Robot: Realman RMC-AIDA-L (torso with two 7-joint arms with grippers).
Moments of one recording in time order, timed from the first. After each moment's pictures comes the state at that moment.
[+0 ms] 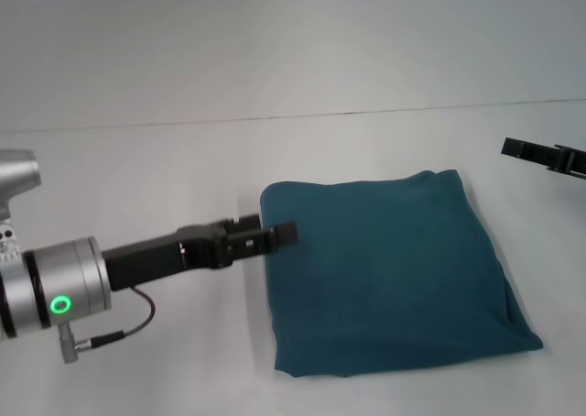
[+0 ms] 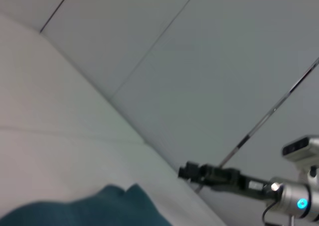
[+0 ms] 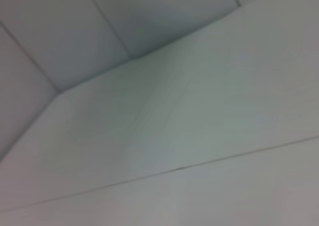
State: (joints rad) left arm -0.54 -2.16 0.87 0.62 1.75 1.41 -1.81; right arm 0.52 1.98 -0.55 -0.62 -1.95 -1.10 1.90
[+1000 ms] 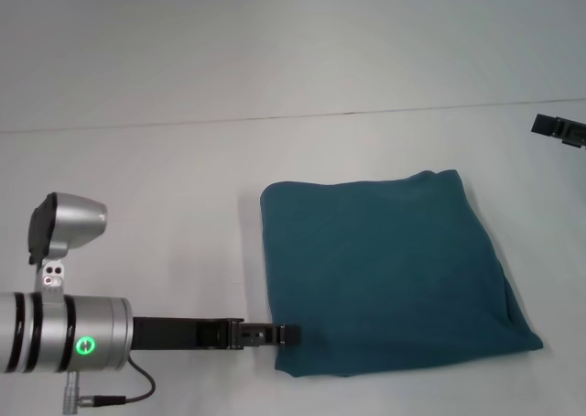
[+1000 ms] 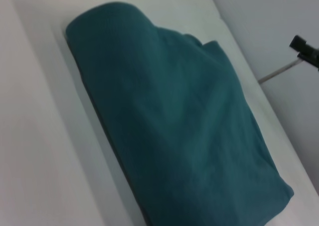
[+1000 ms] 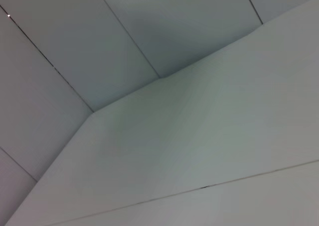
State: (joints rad) left arm -0.57 -2.16 0.97 0.64 2.07 1.35 -2.20; right arm 0.49 1.92 -0.50 -0.65 -1.91 -1.27 1.95
